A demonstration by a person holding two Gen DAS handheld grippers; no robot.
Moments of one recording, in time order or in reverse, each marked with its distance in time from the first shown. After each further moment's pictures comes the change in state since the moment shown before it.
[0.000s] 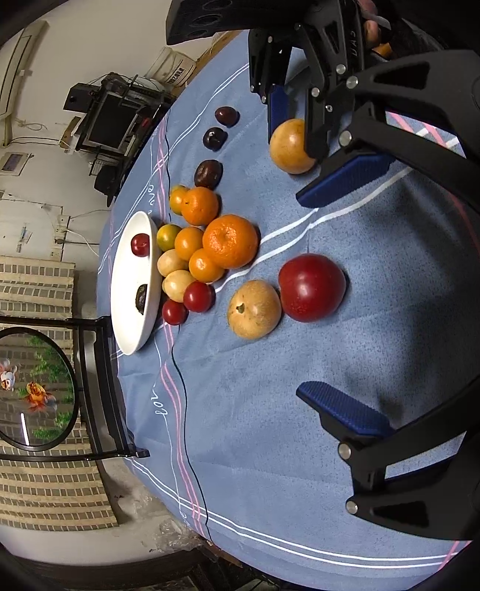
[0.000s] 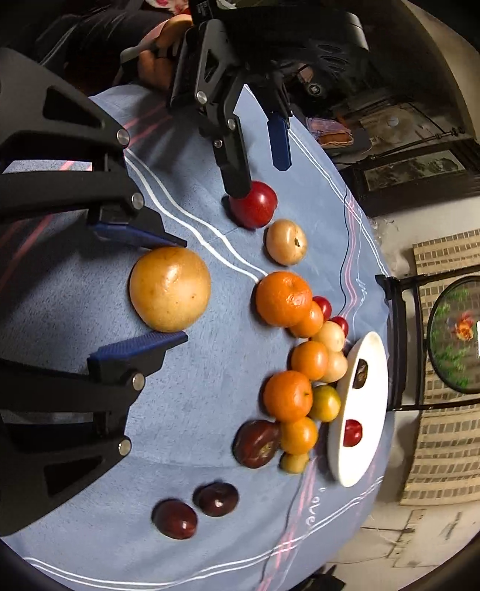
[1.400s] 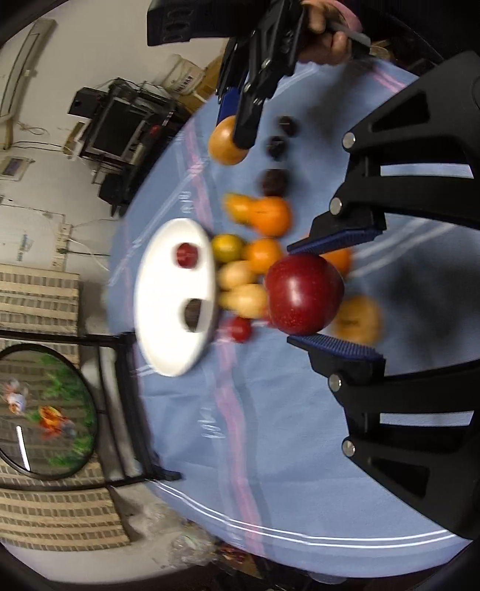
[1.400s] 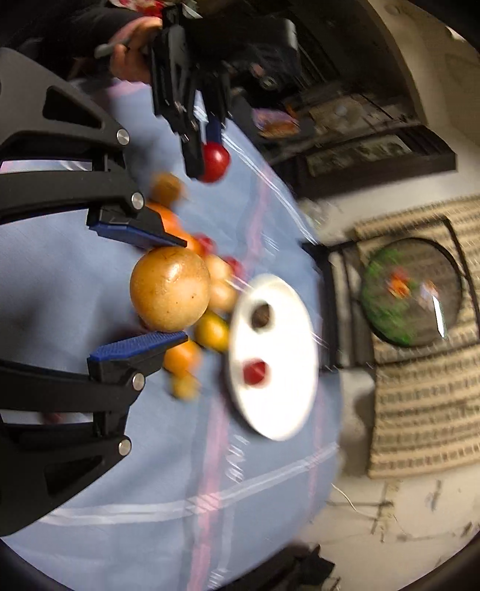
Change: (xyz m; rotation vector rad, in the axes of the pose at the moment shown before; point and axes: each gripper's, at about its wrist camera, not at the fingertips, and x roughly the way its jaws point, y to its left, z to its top) left arm 0.022 -0.004 0.105 0.010 0.018 -0.063; right arm -0.040 -0.077 0.086 0.065 -0.209 -0.037
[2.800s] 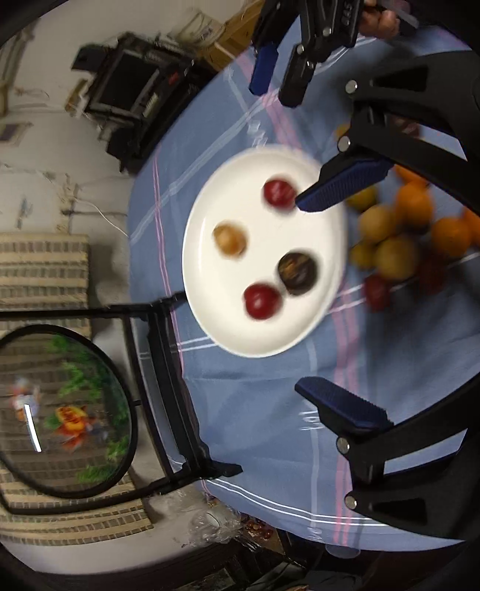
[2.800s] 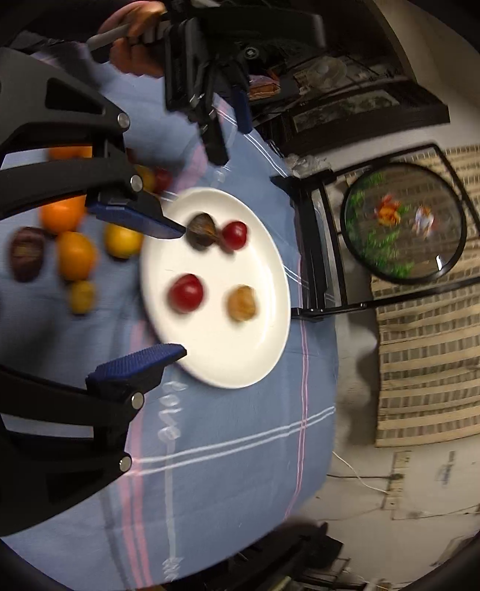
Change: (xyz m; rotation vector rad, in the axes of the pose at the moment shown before) left arm 0.068 0.003 0.090 -0.003 -0.022 0.164; right arm 0.046 -0.068 0.056 0.051 0.030 -0.104
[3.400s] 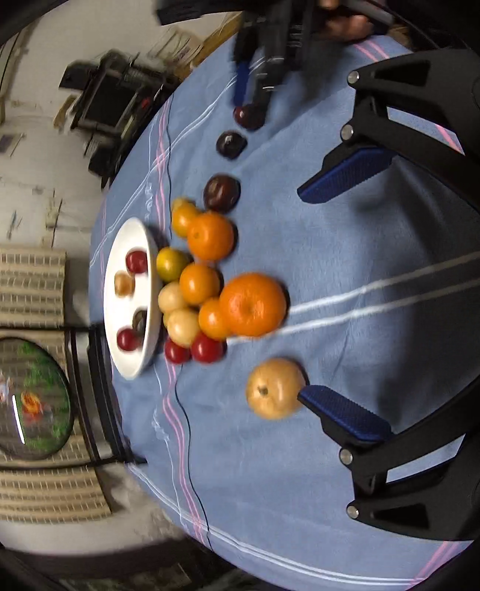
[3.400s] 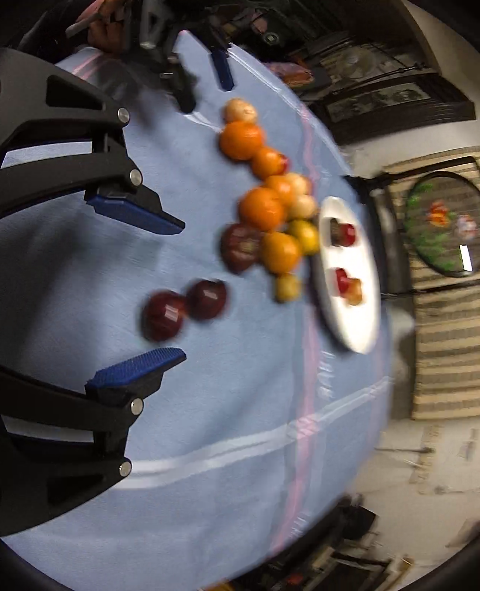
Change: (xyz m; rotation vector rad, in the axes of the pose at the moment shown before) left arm -0.070 -0.057 -0.172 -0.060 0.032 0.002; right arm -0.055 0.011 -0.147 0.021 0.151 -0.075
